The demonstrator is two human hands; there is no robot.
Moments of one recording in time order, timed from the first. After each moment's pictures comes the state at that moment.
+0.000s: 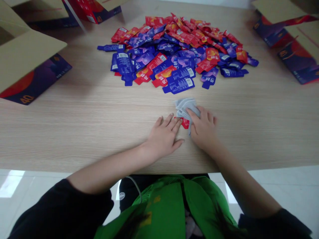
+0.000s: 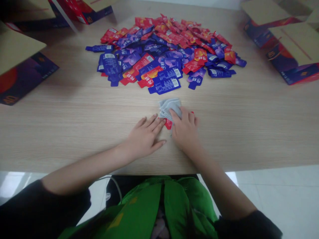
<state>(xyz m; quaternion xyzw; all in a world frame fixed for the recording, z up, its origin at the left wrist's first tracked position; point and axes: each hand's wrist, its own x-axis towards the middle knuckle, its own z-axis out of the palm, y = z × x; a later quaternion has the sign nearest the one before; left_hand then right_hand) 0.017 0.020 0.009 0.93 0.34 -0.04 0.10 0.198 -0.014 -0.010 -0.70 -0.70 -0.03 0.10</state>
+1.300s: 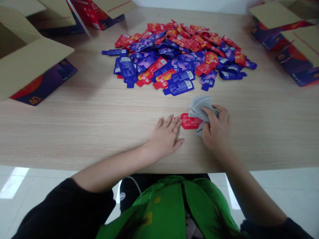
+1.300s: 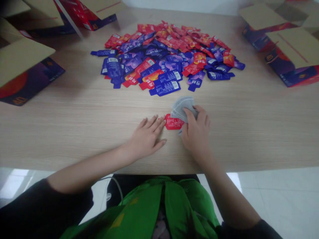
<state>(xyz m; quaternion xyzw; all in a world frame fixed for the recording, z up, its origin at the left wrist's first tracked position) 0.020 0.016 0.007 0.93 0.35 -0.03 0.08 0.229 -0.022 0.000 -0.71 -0.66 -0.05 0.25</state>
